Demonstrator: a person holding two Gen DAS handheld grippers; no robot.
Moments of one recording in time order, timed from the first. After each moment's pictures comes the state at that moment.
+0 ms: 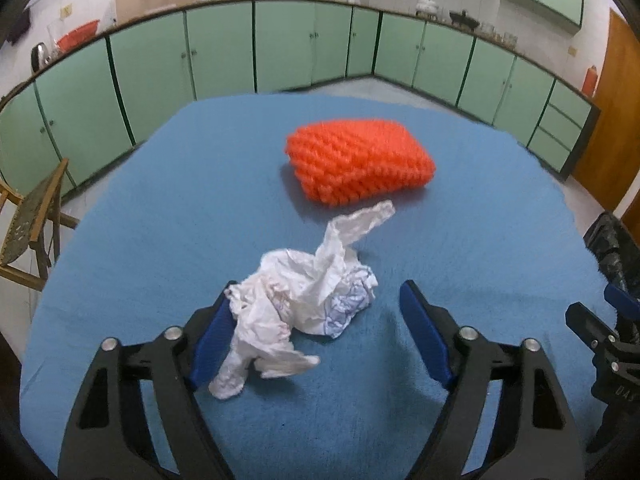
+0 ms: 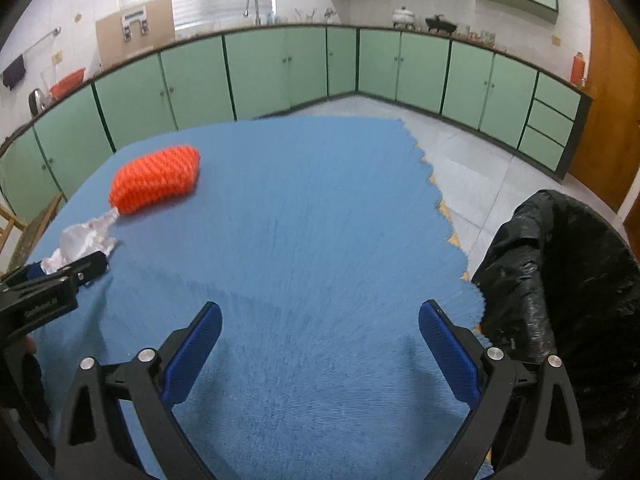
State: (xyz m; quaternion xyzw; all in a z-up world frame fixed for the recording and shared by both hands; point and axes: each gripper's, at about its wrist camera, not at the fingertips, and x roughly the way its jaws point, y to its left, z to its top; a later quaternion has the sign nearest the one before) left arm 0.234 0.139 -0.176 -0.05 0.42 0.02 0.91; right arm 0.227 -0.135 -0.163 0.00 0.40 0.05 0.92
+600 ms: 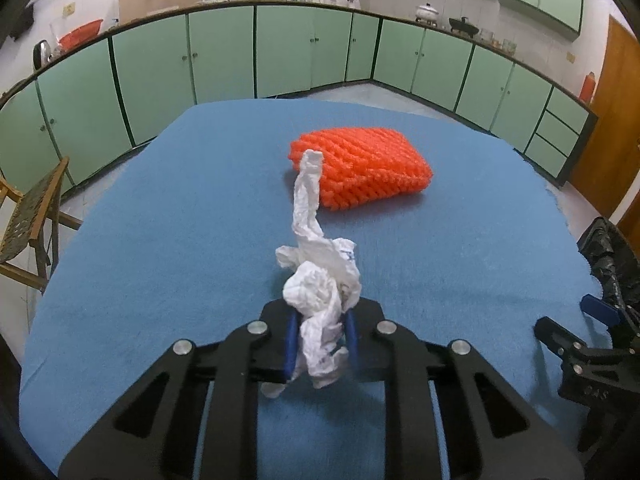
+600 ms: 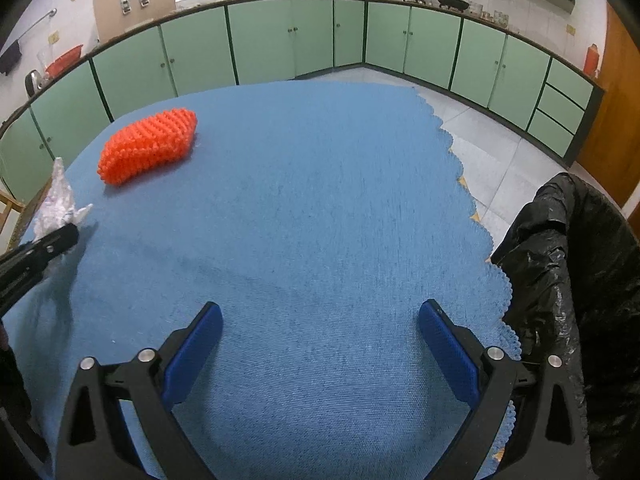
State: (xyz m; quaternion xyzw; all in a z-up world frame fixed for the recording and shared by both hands) left arm 0.218 0.150 -0.162 -0.05 0.40 0.03 0.92; right arm 0.239 -0.133 -0.180 -0.01 0.44 0.06 0.89
